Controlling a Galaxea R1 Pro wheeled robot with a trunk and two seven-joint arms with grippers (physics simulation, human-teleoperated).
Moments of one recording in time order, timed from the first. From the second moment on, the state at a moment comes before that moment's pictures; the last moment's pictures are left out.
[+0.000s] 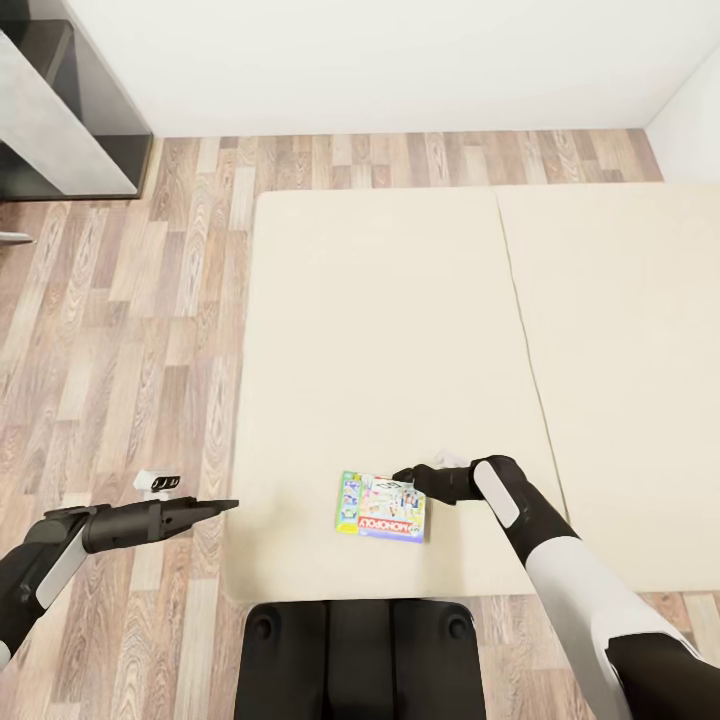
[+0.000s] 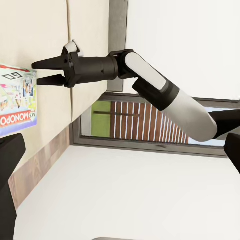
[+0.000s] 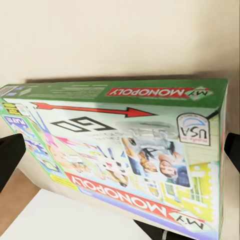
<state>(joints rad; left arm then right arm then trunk) -0.60 0.47 -0.12 -0.94 0.52 0.67 -1.57 -0.87 -0.01 0.10 -0.68 -0.57 0.86 0.17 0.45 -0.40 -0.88</state>
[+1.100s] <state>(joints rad) -0.60 0.47 -0.12 -0.94 0.52 0.67 -1.57 -0.87 -0.01 0.10 -0.68 -0.57 0.86 0.17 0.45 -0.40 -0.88</state>
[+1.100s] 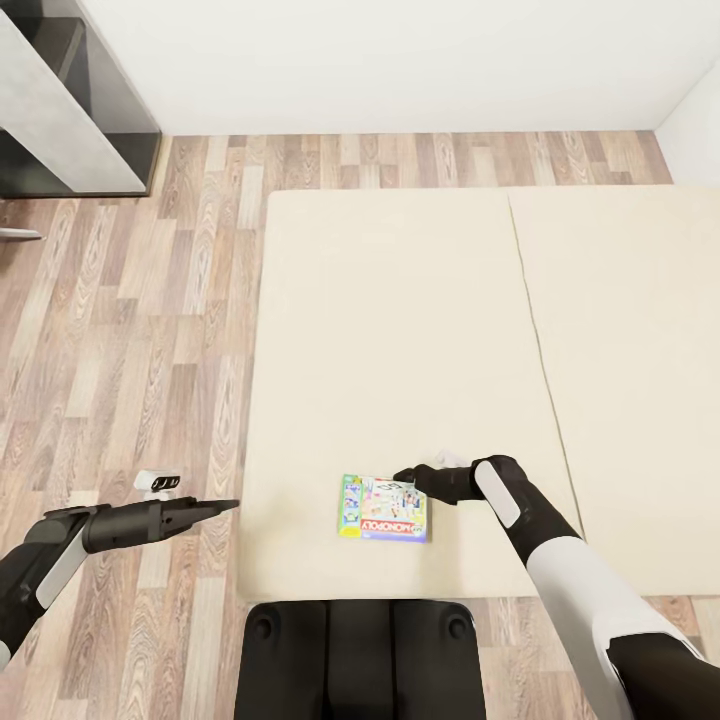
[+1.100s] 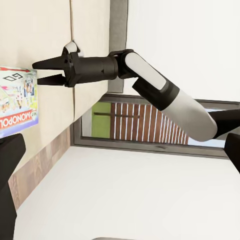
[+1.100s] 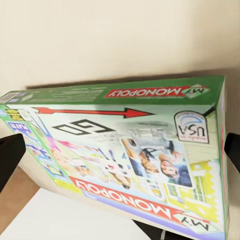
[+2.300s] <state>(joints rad) -0.60 0.47 -0.12 -0.94 0.52 0.67 -1.57 -0.87 -0.01 0.10 -0.68 -0.57 0.86 0.17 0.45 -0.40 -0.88</state>
